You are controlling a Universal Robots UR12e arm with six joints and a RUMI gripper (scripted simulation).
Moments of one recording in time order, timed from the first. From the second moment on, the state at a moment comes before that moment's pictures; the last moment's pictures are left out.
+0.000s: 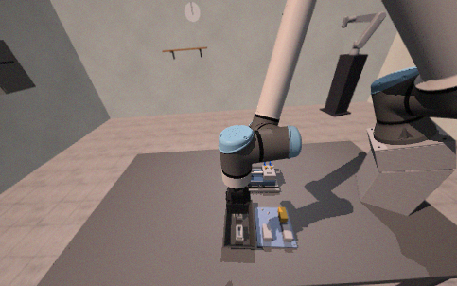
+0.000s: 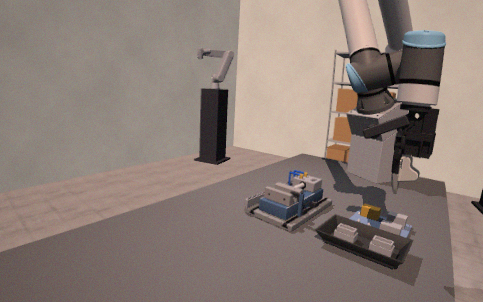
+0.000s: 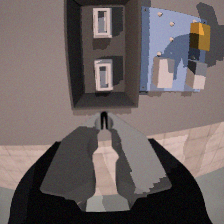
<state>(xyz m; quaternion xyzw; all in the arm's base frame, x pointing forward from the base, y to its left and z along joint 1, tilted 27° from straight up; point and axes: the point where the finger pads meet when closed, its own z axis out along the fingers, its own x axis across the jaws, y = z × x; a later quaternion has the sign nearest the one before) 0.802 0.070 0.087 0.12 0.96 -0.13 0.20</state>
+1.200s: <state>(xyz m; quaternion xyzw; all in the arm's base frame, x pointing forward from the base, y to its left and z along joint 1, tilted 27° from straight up) 0.787 0.074 0.078 0.12 0.96 -0.13 0.20</state>
